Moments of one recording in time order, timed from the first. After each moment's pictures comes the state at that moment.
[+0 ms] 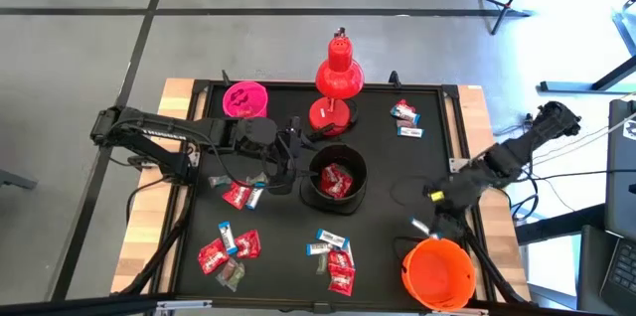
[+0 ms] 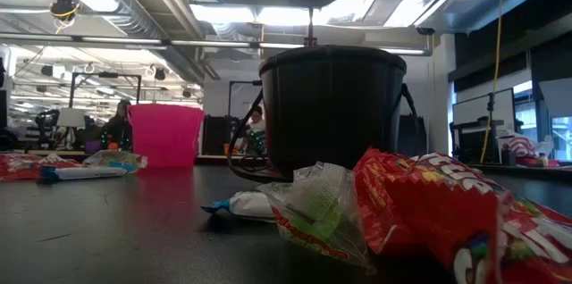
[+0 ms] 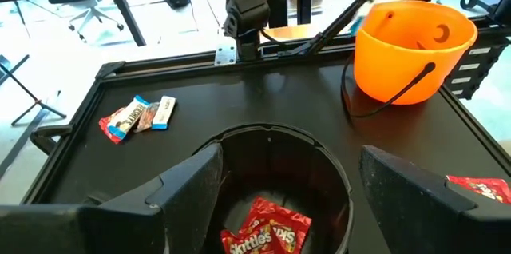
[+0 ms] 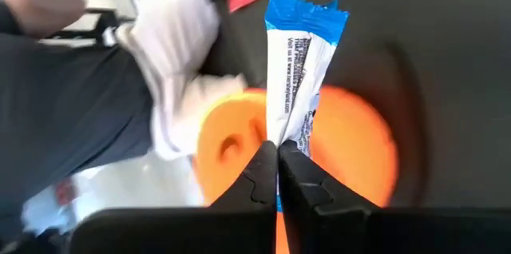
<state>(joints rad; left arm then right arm) -0.05 1.35 1.13 -0.20 -0.04 0.08 0.62 0.89 0.90 -0.82 -0.29 1.25</state>
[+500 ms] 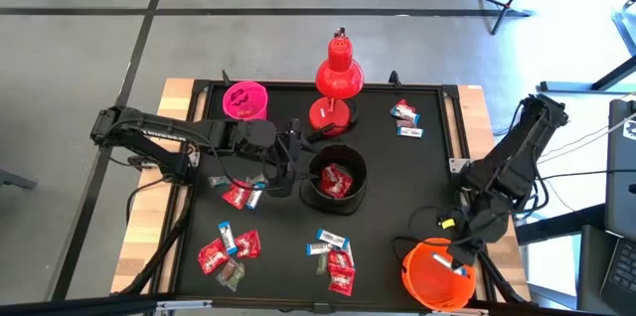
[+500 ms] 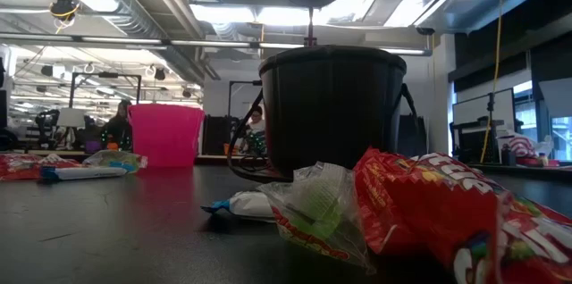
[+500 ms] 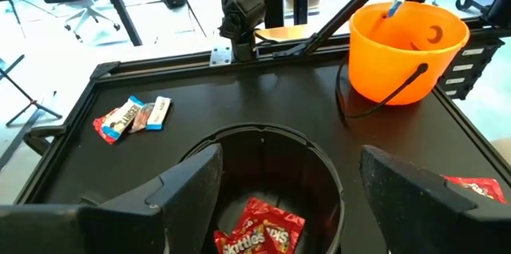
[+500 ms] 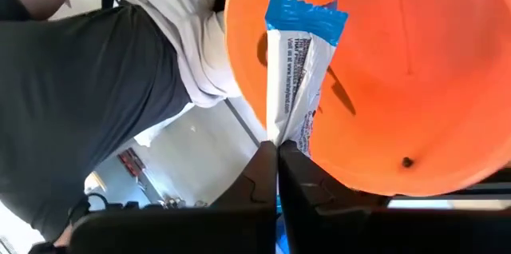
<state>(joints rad) -0.07 1.35 1.13 -0.20 -0.04 0.06 0.94 0.98 0.90 -0.65 -0.26 1.77</state>
